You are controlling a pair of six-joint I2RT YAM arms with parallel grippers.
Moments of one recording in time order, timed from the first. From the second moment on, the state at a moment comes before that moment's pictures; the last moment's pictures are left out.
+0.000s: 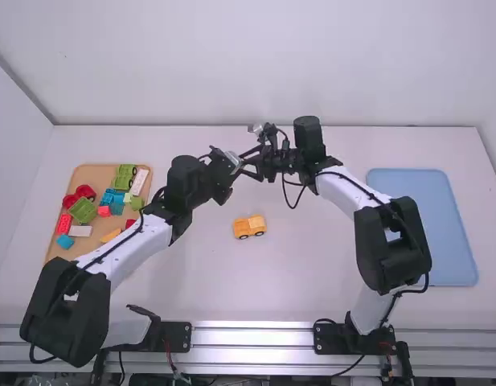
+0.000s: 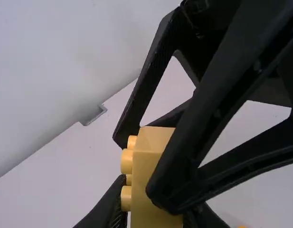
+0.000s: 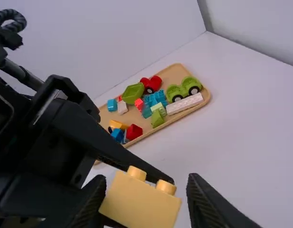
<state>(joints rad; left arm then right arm) -0.33 1.41 0.77 0.26 0.29 0.31 0.34 1.87 1.23 0.13 -1.12 0.00</state>
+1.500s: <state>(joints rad) -0.10 1.58 0.90 0.06 1.17 0.34 0.25 1.87 1.23 0.06 -1.48 -0.36</state>
